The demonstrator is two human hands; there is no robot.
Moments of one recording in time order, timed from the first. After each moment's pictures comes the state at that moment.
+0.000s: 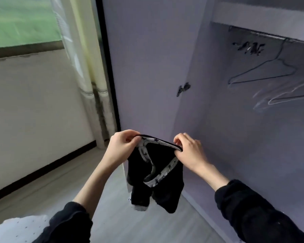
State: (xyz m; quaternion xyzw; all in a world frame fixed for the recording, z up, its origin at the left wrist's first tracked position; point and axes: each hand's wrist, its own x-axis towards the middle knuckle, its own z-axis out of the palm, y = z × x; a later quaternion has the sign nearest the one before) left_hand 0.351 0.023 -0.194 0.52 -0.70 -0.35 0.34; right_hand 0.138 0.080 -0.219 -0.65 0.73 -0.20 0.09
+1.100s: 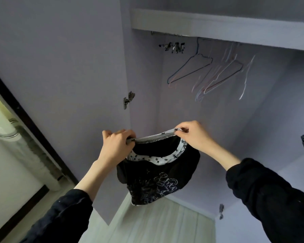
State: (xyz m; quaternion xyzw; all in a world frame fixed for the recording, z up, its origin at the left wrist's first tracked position) left_hand 0.219 -0.069 -0.205 0.30 -0.93 -0.10 0.21; right_hand 0.022 0.091 -0.170 -0.46 0.82 -0.34 0.10
